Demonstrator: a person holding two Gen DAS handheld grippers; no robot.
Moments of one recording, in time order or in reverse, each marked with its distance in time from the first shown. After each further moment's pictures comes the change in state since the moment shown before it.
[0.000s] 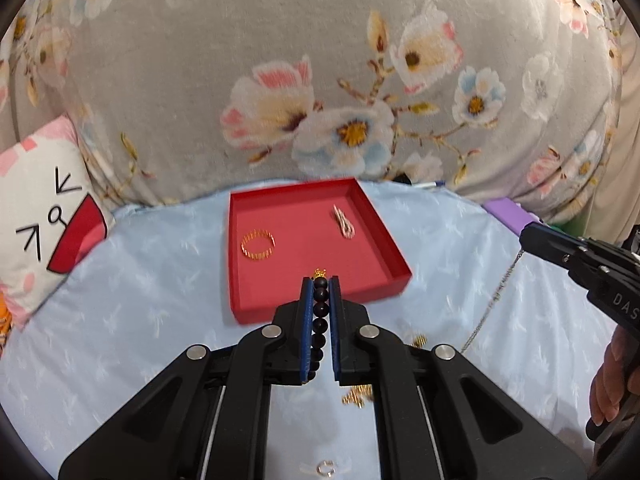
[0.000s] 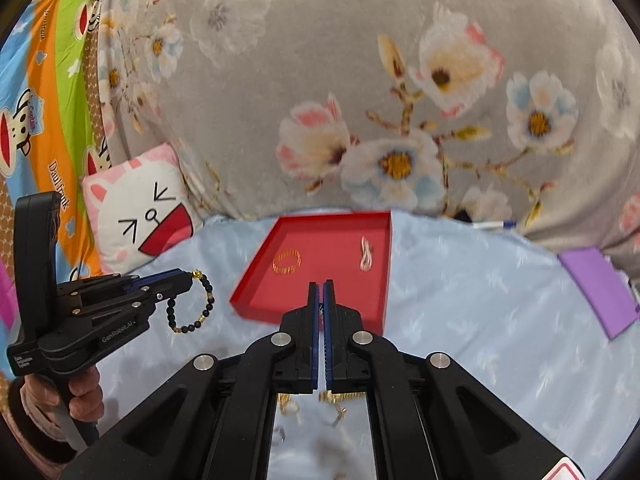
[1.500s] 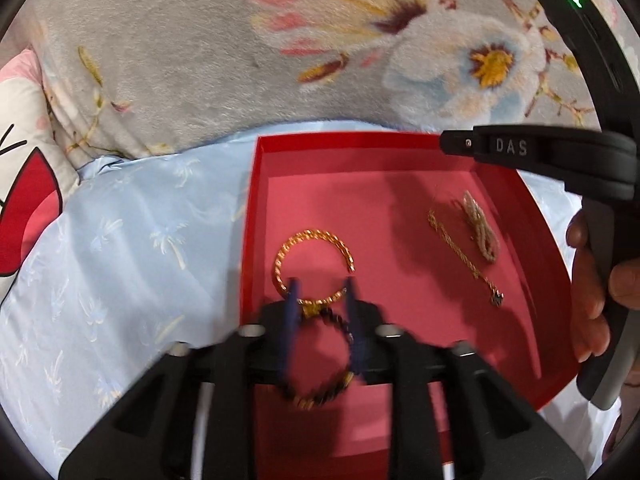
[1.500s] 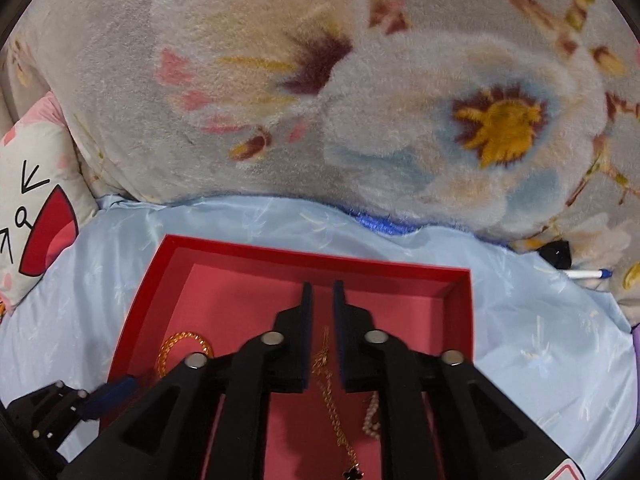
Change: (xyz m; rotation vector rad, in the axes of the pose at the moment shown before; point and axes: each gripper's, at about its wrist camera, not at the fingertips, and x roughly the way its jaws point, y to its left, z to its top) left arm 0.231 0.086 0.026 -0.116 0.207 0.122; right arm 0.349 -0.021 0.078 -0.033 0.279 -0.114
